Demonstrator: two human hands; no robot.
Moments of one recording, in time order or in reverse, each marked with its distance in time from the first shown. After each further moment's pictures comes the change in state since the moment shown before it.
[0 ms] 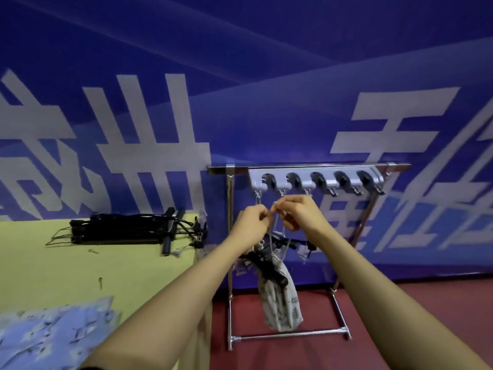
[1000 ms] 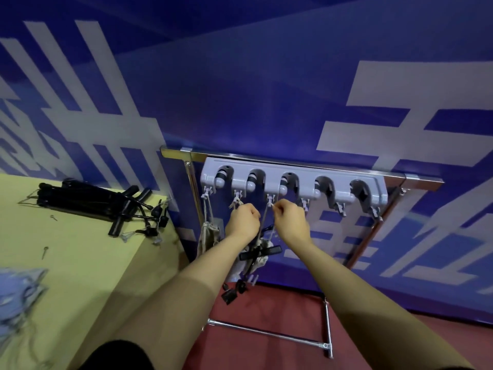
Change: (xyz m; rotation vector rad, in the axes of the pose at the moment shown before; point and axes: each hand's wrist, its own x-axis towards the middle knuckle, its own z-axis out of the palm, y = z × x) left_hand 0.154 0.024 0.173 0.060 0.236 -0.420; right_hand 0.142 0.133 -0.145 -0.656 0.025 -0.016
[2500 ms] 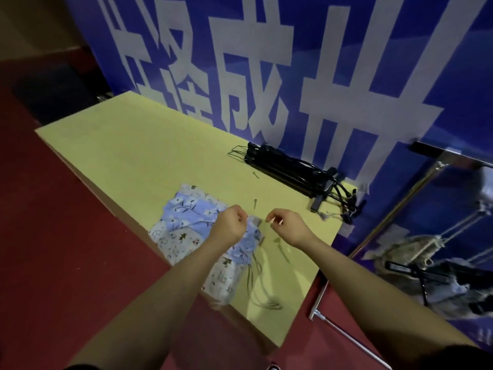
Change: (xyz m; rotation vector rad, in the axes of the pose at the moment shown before) left_hand -0.102 -0.388 -0.366 -0.005 0.208 -0.257; right_hand -0.140 -0.317 0.353 -0.081 -0.664 -0.442
